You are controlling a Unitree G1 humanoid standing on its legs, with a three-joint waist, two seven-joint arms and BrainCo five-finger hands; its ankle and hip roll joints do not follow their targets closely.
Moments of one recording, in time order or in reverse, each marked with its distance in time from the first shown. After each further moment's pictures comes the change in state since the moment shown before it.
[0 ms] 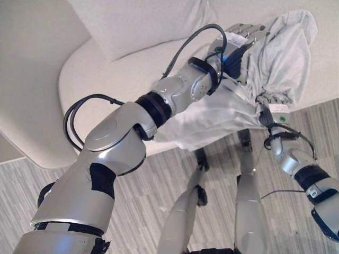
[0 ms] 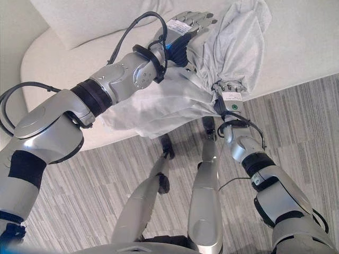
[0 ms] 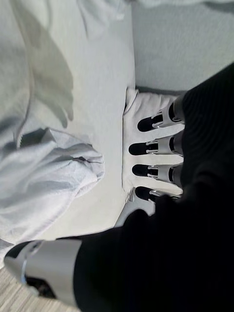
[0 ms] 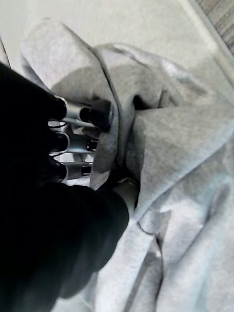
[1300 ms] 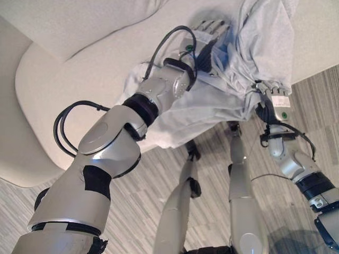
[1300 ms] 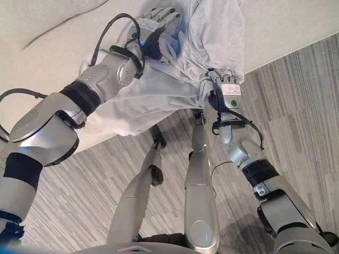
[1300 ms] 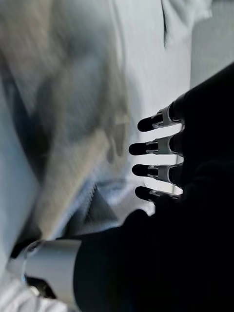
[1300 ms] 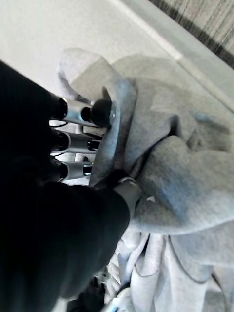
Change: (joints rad) left arm 0.065 0.051 0.094 0.159 0.103 0.069 0.046; right arm 0.113 -0.003 -0.128 -0.320 0.015 -0.046 -0.047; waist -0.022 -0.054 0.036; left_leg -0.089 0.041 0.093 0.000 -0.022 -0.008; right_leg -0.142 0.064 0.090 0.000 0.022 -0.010
